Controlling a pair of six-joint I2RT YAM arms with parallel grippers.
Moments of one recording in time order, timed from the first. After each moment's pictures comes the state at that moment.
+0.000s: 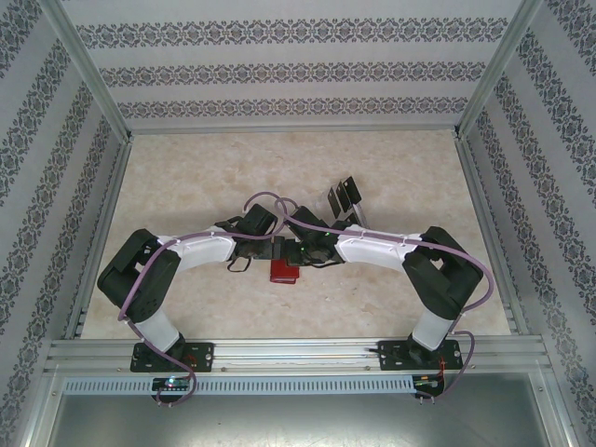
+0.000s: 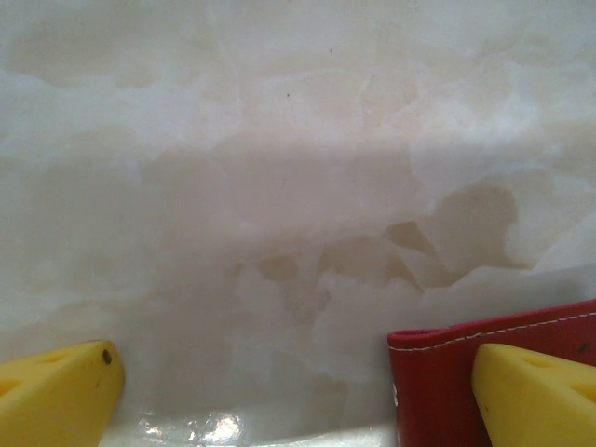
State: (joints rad) left arm -0.61 1.68 0.88 -0.32 -0.10 -0.57; right arm 0.84 1.73 1.03 -0.36 -0.11 0.73
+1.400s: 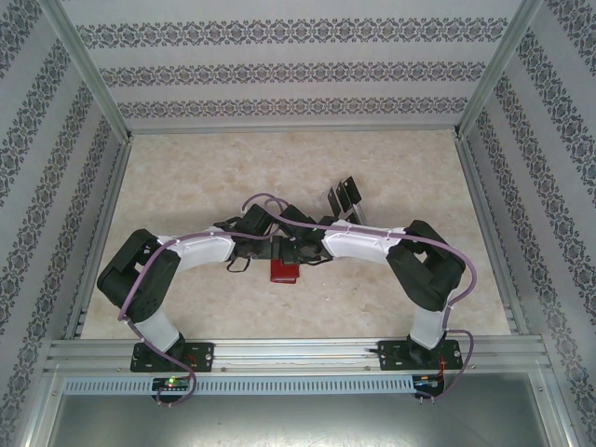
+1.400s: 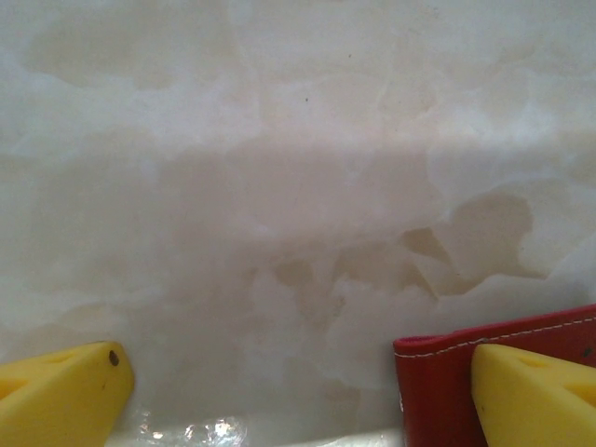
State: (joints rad) left arm -0.60 1.68 0.87 -0.31 -0.10 -0.58; right arm 0.86 1.85 1.15 -0.46 -0.03 0.73
